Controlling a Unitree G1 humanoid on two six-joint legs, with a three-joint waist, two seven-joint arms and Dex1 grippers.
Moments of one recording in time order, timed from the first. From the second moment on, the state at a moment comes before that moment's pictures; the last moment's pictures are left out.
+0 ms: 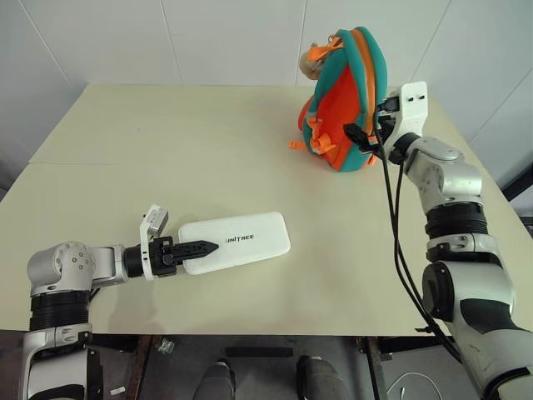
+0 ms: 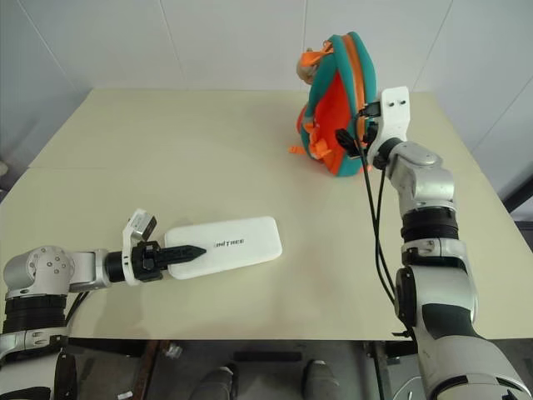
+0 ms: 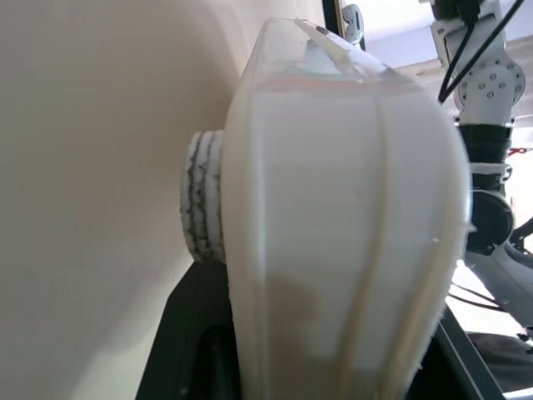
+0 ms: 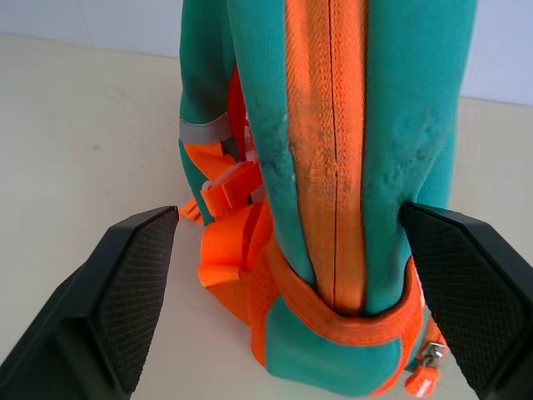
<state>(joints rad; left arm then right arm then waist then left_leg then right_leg) -0.53 0.64 0.31 0.19 -0.83 1.52 -0.86 -1.18 -0.44 -0.15 0.81 0.18 0.35 0.42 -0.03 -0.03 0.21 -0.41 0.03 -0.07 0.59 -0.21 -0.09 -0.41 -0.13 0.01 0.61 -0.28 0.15</state>
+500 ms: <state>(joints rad) -0.48 0.59 0.39 0.13 -0.87 1.50 -0.77 -1.30 -0.38 -0.12 1.24 0.02 -0.07 0.26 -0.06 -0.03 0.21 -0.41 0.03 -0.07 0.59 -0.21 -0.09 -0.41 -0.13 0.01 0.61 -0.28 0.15</state>
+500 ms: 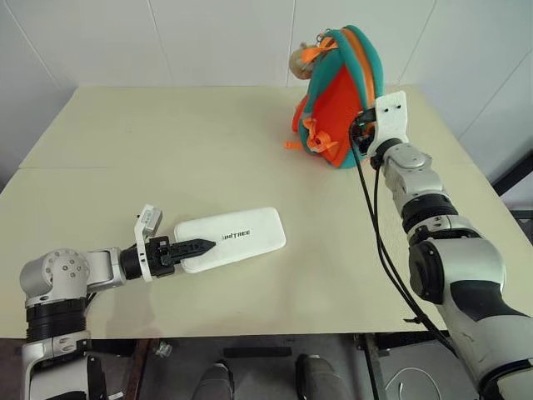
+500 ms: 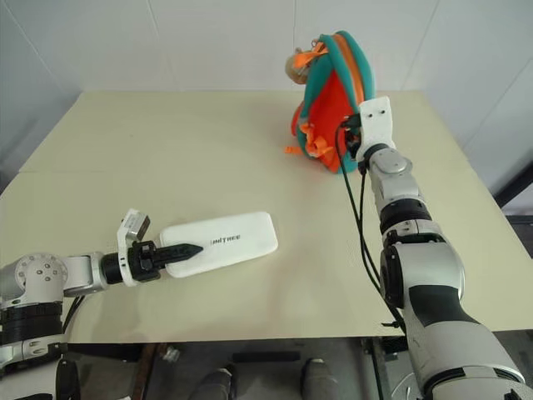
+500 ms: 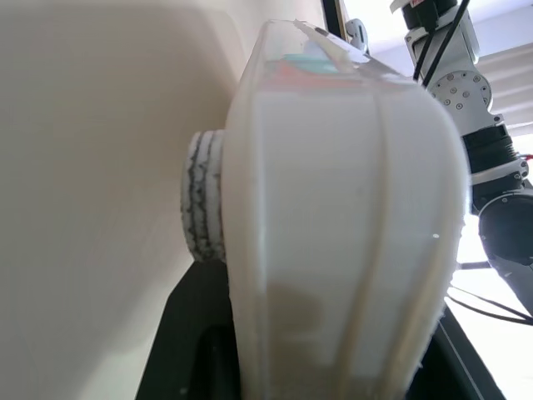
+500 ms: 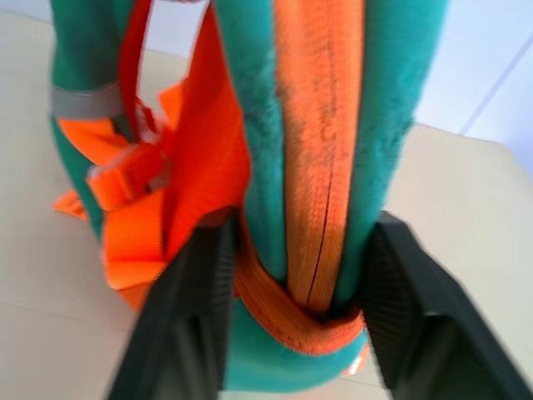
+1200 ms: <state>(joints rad) -0.52 0.58 0.27 0.23 -0.86 1.37 -0.83 -0.81 -0.84 -0.22 0.39 0.18 0.44 0.77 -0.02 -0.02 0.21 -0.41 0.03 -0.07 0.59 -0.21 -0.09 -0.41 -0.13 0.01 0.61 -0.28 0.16</state>
